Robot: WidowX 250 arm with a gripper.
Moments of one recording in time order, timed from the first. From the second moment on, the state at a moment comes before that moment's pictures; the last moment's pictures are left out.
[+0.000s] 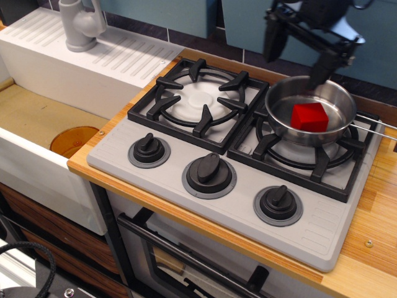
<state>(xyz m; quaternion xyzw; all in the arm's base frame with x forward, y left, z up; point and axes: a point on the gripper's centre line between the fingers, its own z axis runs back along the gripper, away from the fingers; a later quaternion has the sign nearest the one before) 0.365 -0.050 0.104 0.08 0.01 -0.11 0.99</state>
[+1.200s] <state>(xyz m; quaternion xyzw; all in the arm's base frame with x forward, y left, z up) 0.369 -0.031 0.046 0.03 -0.06 -0.11 0.99</state>
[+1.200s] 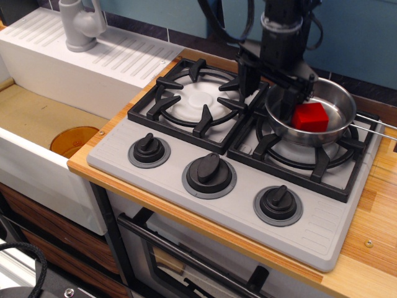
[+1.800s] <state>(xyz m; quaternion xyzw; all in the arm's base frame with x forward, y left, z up) 0.360 -0.041 0.039 0.03 -0.05 -0.09 0.99</state>
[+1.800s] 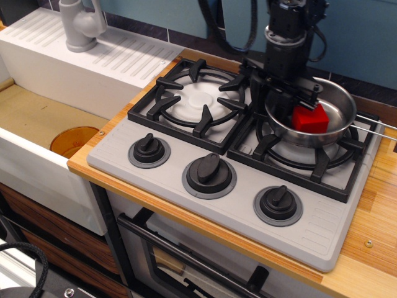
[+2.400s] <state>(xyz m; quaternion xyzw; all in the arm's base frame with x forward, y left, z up) 0.358 -0.046 0.042 0.04 -0.05 -0.08 0.99</state>
